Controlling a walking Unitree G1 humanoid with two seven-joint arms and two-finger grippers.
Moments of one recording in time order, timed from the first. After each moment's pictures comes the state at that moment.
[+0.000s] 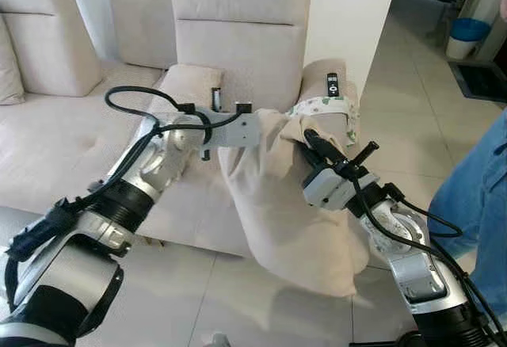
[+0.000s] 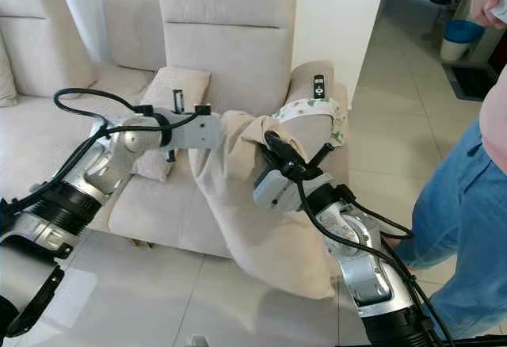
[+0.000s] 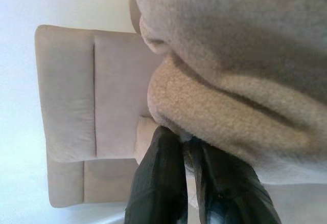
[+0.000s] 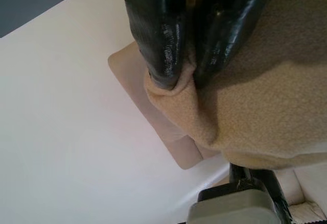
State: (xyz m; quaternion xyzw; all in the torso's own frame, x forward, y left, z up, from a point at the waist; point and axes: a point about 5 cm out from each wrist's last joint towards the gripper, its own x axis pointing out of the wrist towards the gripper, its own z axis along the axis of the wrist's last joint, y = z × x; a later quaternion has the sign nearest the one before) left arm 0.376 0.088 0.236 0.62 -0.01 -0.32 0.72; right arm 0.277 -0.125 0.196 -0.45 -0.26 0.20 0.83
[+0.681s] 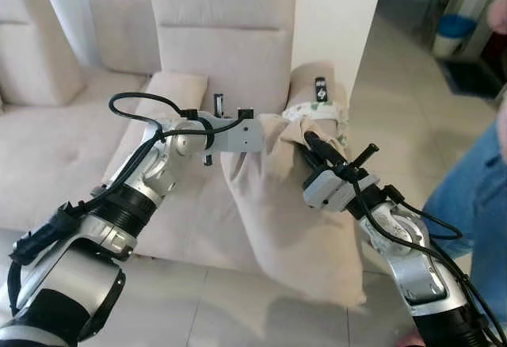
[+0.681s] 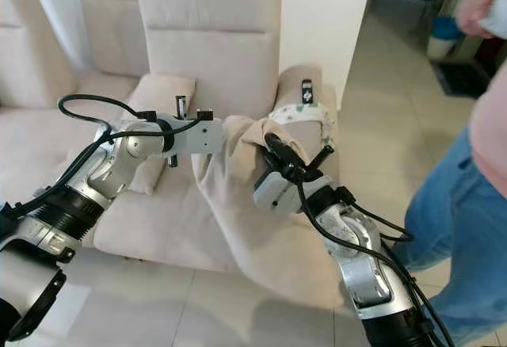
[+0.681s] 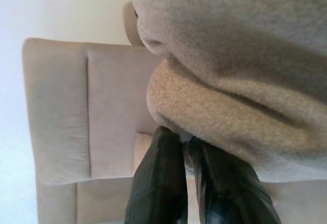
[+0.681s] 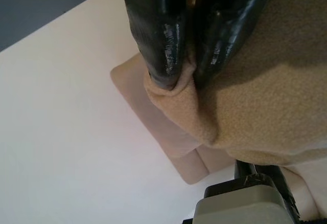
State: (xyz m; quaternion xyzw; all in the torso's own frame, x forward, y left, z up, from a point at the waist) left arm 0.375 0.087 0.232 0.62 -0.01 -0.32 0.72; right arm 0.277 -0.125 0.196 -0.45 -0.25 0.20 0.83
